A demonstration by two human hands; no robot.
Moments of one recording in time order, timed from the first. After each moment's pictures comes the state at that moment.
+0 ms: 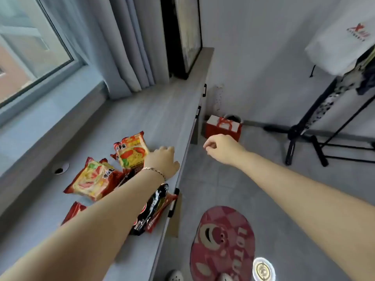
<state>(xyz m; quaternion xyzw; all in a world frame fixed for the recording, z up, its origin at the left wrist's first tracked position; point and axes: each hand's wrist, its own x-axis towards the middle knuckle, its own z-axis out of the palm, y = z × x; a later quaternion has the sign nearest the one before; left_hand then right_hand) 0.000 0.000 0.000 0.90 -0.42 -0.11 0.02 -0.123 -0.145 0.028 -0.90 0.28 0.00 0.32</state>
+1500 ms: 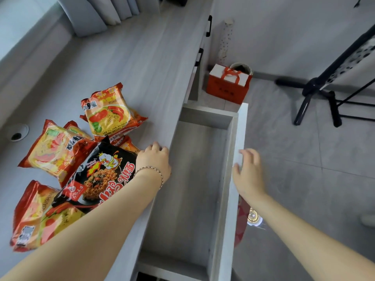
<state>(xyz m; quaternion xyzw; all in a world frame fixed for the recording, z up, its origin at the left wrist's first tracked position) -0.016 0.003 -0.118 0.89 -0.41 -0.16 -0.14 -0.203 -0.134 -0.178 -0.82 0.48 -0.14 0.26</state>
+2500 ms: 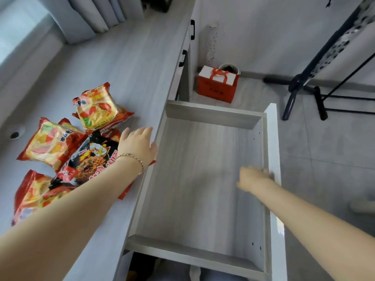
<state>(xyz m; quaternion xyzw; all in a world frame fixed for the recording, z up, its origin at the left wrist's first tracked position) -0.034 0.006 -0.086 0.90 -0.41 -0.10 -0.01 -0.274 -0.156 -0.149 -0.83 0.39 0.39 0.10</state>
